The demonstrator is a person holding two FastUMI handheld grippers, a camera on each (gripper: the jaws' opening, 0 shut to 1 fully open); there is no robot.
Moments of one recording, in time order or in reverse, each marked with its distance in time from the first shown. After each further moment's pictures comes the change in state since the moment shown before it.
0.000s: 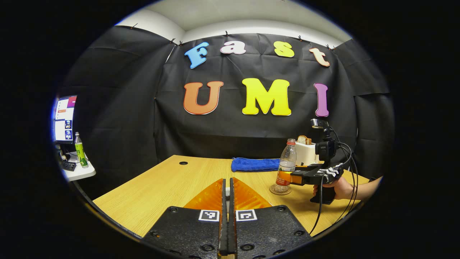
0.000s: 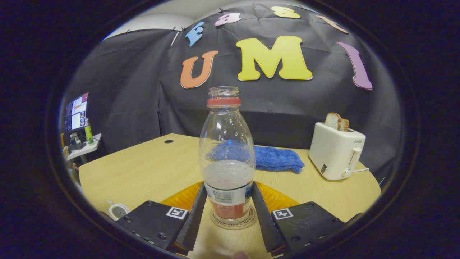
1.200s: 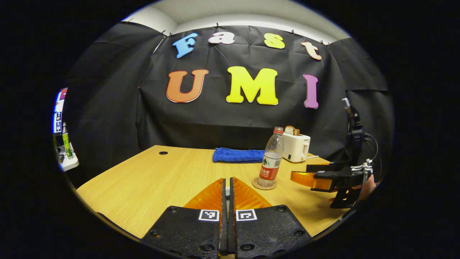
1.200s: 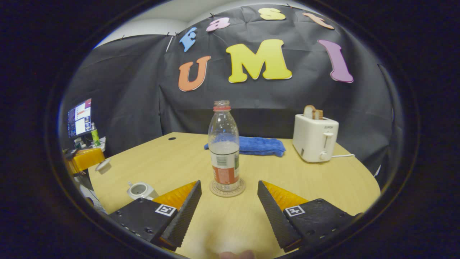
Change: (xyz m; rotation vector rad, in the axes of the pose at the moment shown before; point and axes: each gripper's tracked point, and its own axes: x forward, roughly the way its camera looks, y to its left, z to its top) left arm 0.035 -0.068 -0.045 -0.008 0.062 -0.107; right arm -0.131 -0.040 -0.035 0.047 -0.014 -0.042
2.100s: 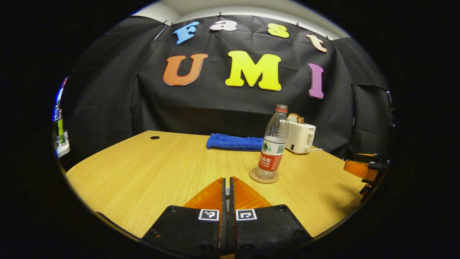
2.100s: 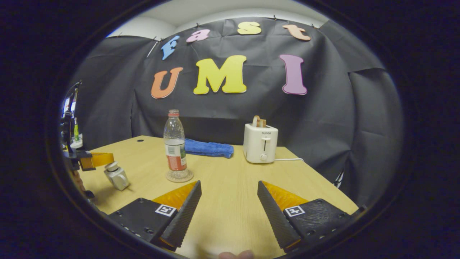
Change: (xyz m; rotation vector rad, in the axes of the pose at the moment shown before) left arm 0.041 -0.013 -0.040 -0.049 0.068 0.010; right arm -0.073 -0.092 -0.017 -0.020 -0.093 -0.229
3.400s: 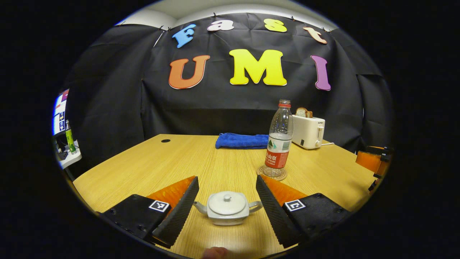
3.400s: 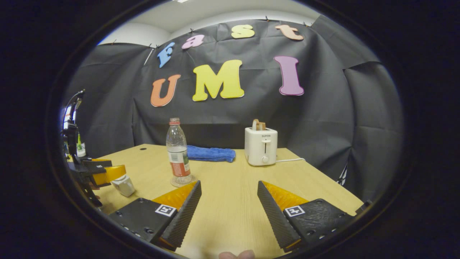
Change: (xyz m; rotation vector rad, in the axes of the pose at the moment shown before) left arm -0.010 -0.002 0.014 0.074 -0.016 0.117; right arm -0.009 -0.001 0.009 0.073 -0.051 0.007
